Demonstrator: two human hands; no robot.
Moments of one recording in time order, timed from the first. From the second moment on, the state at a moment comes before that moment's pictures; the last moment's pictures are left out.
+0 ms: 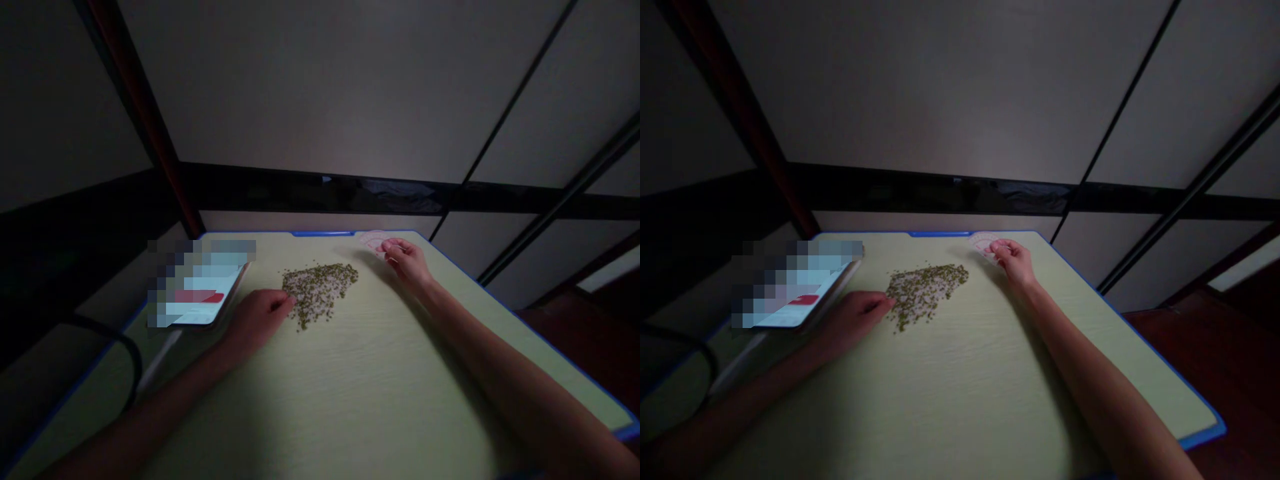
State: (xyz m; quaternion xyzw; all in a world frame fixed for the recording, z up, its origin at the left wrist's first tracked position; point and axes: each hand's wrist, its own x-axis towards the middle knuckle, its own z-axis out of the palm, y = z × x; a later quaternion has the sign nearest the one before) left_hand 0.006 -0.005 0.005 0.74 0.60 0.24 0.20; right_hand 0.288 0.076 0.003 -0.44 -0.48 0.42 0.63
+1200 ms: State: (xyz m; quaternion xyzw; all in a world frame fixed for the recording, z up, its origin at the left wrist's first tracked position) left_hand 0.003 -0.005 0.002 0.73 0.61 0.21 0.21; right_hand 0.284 0.050 -0.004 -0.41 -0.52 0.53 0.53
